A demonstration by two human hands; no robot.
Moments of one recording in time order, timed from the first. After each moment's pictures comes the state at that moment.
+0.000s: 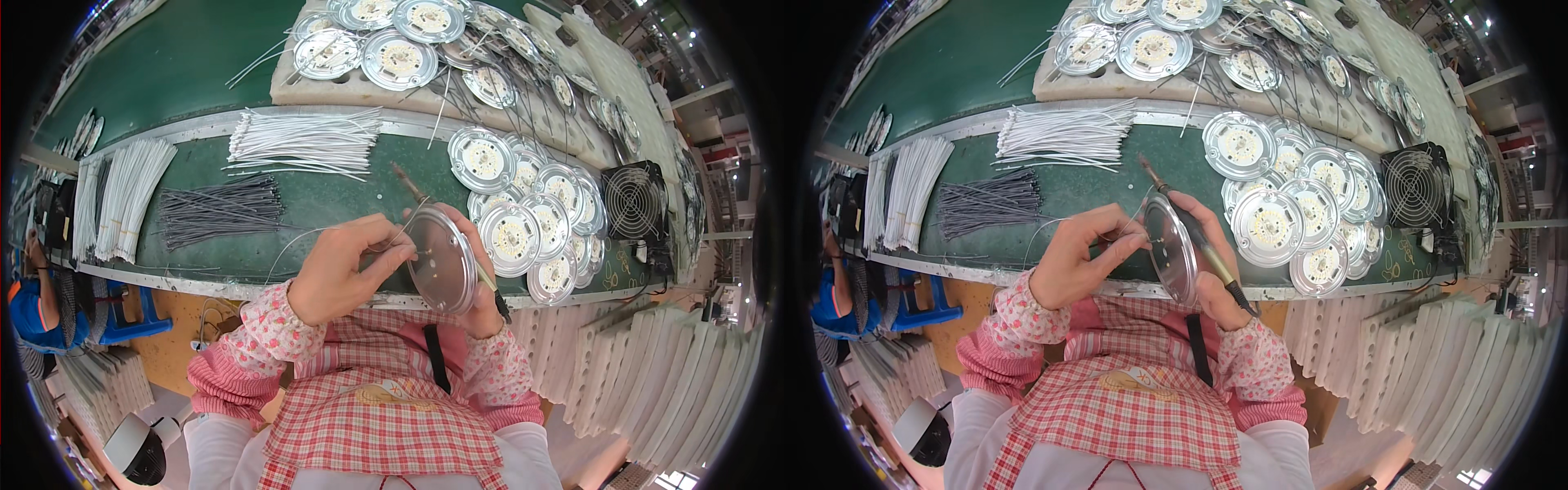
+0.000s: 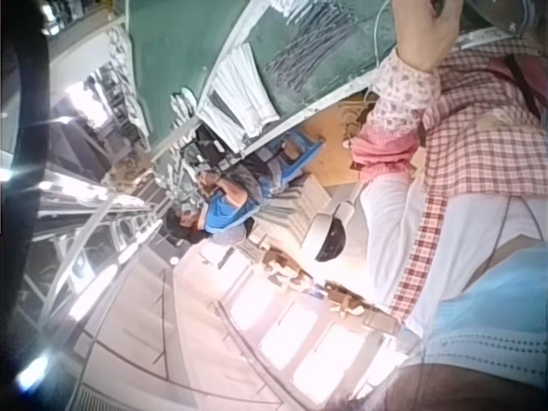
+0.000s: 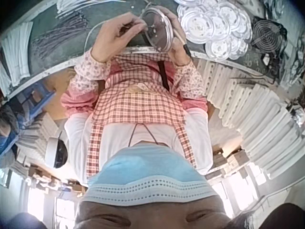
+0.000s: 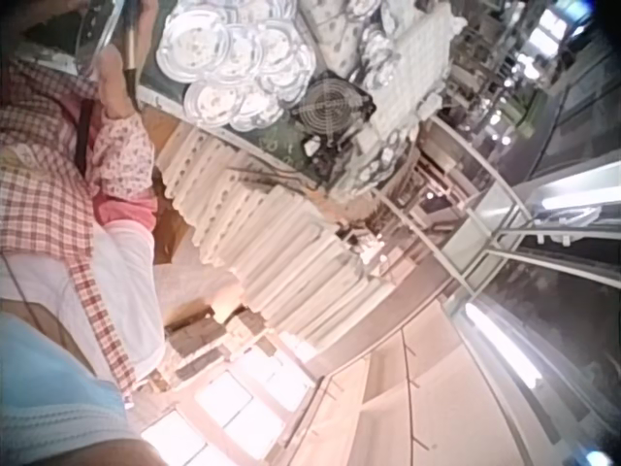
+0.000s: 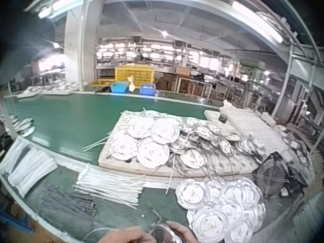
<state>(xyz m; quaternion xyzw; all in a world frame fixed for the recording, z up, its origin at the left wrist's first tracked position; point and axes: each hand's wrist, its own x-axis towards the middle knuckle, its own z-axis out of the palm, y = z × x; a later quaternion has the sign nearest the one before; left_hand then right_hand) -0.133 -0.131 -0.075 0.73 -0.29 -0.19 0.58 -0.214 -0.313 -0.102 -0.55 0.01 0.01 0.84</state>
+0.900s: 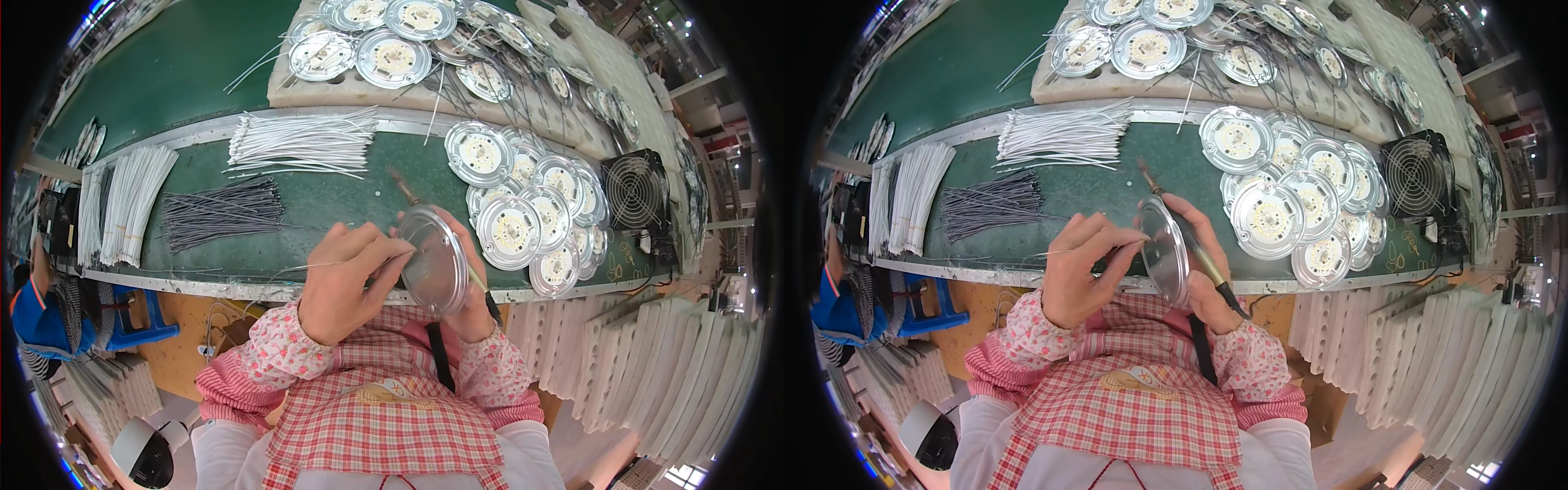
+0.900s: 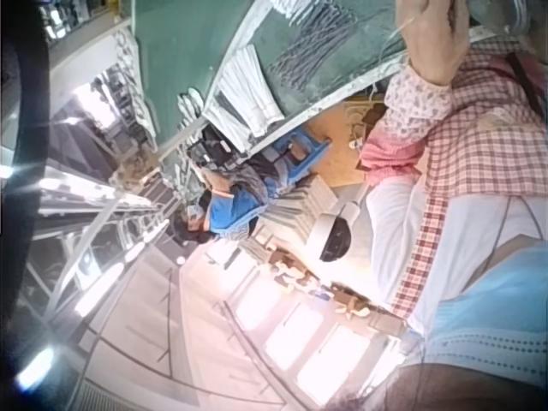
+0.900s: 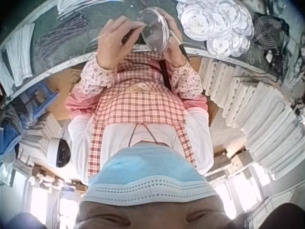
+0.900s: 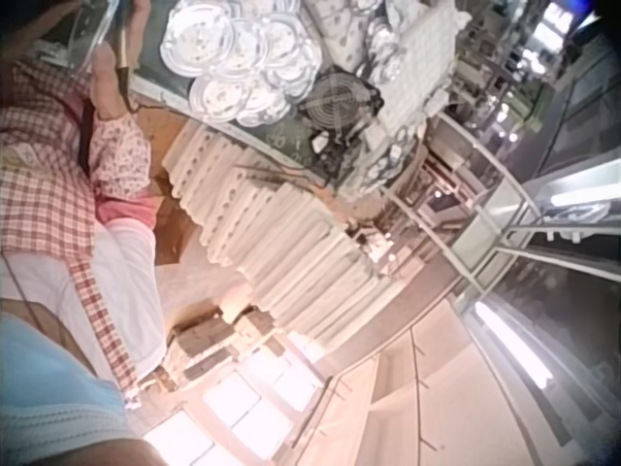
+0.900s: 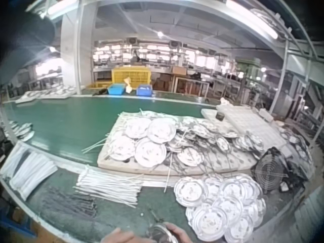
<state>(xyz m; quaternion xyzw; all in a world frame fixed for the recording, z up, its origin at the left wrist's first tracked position) -0.156 -0.132 -0.077 0.81 -0.36 0.06 0.45 -0.223 -0.301 -0.111 -0.51 0.00 -0.01 0.86</state>
